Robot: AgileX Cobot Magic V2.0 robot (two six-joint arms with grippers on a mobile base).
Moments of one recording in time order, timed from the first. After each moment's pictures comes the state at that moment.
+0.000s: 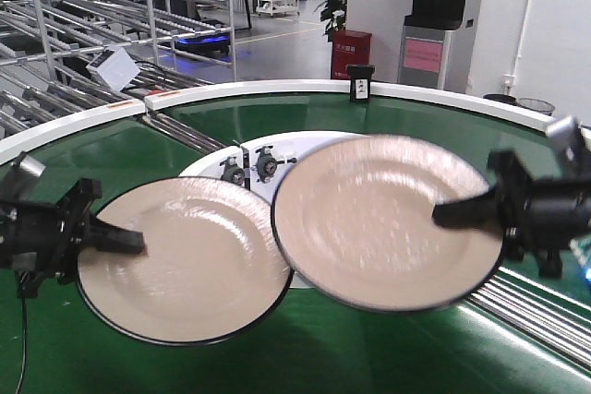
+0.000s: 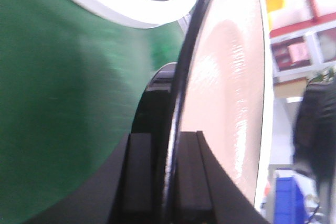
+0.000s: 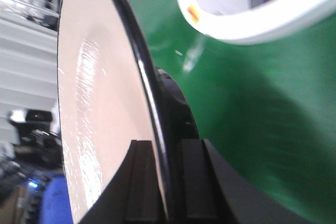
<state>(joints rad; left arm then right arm) 0.13 1.65 -1.33 -1.18 1.05 0.43 -0.14 1.56 -1.29 1.24 1.05 -0.44</state>
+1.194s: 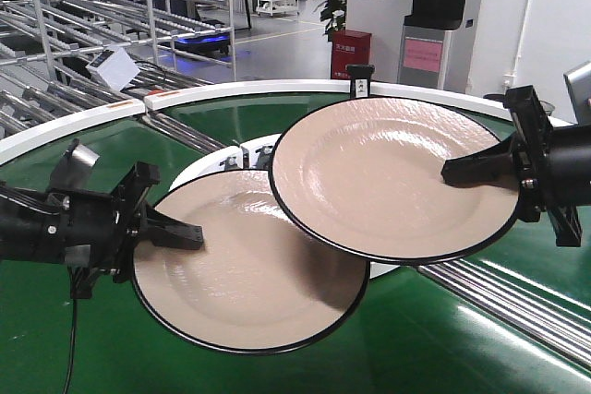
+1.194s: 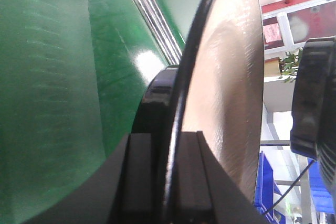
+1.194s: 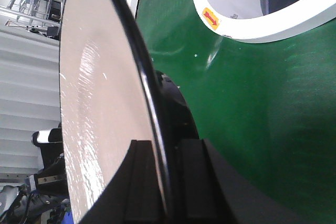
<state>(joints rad) -0.05 1.59 -1.33 -1.18 1.00 0.29 -0.14 1.53 -1.44 1.12 1.11 -0.17</state>
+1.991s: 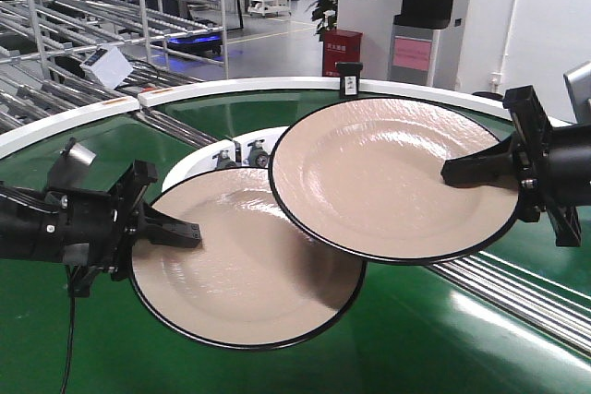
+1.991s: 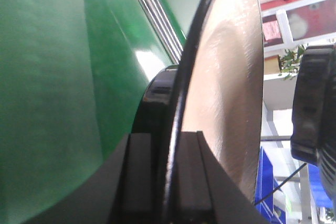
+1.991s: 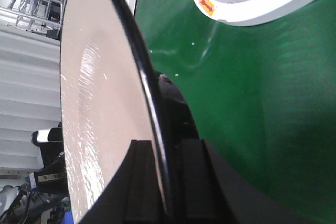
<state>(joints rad) -0.05 1.59 -1.33 -1.18 0.99 0.29 -0.14 1.53 -1.44 1.12 1.11 -0.17</state>
